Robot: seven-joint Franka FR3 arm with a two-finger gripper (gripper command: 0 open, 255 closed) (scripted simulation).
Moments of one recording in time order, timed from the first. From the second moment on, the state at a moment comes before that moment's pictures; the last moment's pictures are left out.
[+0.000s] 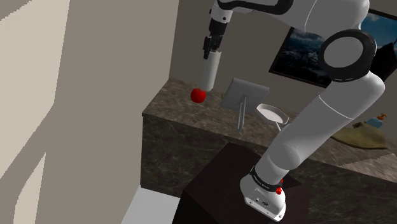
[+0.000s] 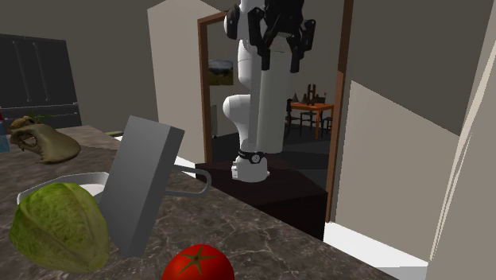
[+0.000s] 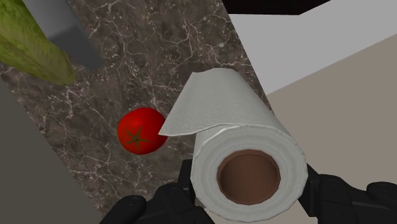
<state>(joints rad) -0.08 -0.15 -0.10 -1.75 -0.05 1.66 -0.30</state>
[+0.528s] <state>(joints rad) -0.08 -0.12 -0.11 -1.60 -0.05 1.55 -0.30</state>
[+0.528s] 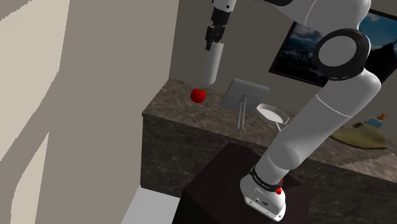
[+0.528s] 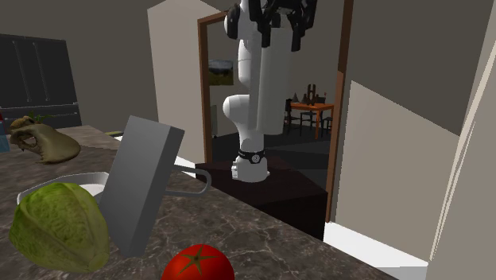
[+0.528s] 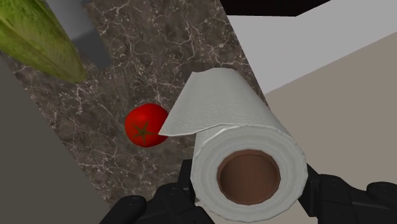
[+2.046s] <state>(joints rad) -0.21 -0.61 -0.31 -1.97 -0.19 1.47 -0.62</state>
